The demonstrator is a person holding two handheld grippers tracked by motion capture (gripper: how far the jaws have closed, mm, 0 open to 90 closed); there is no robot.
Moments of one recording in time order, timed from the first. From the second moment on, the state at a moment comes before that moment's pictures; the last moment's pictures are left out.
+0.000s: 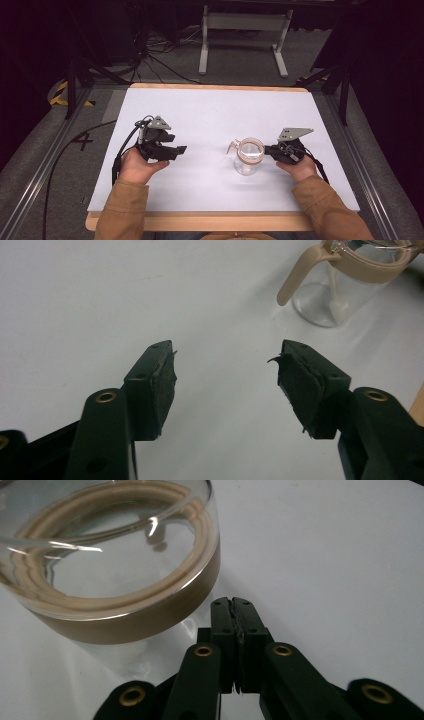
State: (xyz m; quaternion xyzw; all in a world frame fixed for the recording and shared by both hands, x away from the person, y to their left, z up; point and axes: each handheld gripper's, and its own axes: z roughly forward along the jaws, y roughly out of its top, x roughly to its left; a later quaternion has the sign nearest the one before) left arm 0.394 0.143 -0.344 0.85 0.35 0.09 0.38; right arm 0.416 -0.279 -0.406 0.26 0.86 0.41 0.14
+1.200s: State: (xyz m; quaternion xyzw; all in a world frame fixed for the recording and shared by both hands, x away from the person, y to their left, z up) left arm 0.417 0.111 -0.345 0.86 0.33 0.07 0.38; right arm 0.380 -0.277 -0.409 0.26 0.88 0.37 0.13
